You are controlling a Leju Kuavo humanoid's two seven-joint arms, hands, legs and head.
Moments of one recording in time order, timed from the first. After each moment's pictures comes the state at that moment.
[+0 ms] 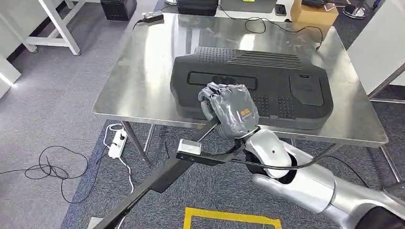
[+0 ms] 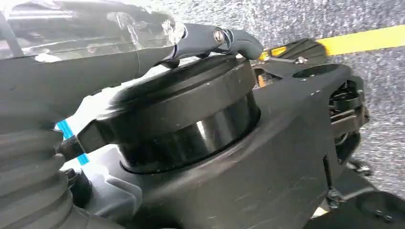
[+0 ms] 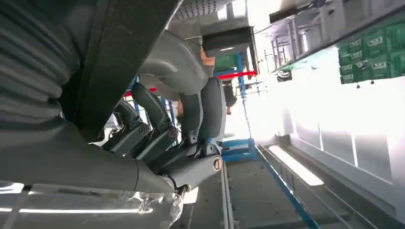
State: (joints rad) left arm -0.12 -0.07 -1.33 -0.17 1.29 0.01 -0.12; right arm -0.79 -0.38 1.08 -1.65 1.13 -0.09 0.39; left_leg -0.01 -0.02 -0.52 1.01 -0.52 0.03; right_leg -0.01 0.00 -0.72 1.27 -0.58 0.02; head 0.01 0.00
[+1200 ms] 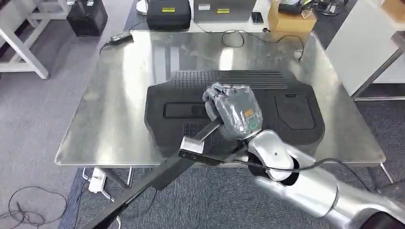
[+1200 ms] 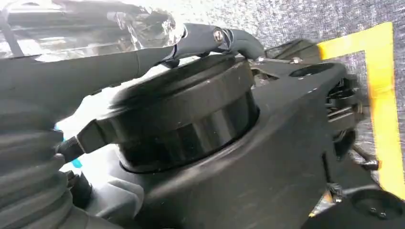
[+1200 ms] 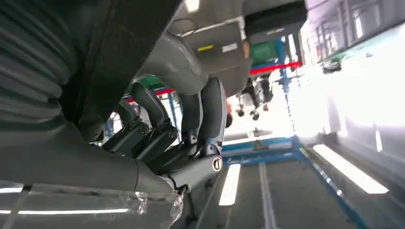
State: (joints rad) left arm -0.12 -0.07 -1.33 -0.17 1.30 0.02 -0.11; right arm -0.79 -0.37 1.08 -1.65 1.12 -0.09 0.41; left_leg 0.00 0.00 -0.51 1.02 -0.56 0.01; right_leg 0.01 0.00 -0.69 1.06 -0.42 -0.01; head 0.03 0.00
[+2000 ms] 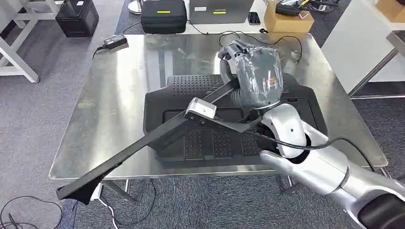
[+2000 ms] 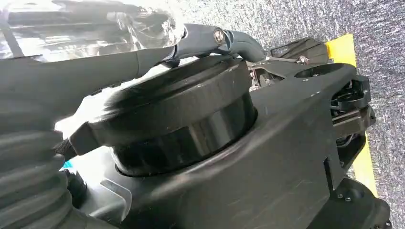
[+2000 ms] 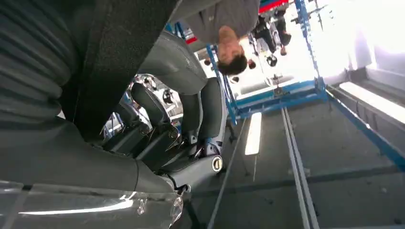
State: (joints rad) left arm -0.12 -0.07 -1.33 -0.17 1.29 0.02 -0.13; right arm -0.92 -0.38 0.99 -1.64 1.16 -0.18 0.47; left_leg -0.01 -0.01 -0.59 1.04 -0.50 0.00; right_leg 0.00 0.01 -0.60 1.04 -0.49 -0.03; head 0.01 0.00
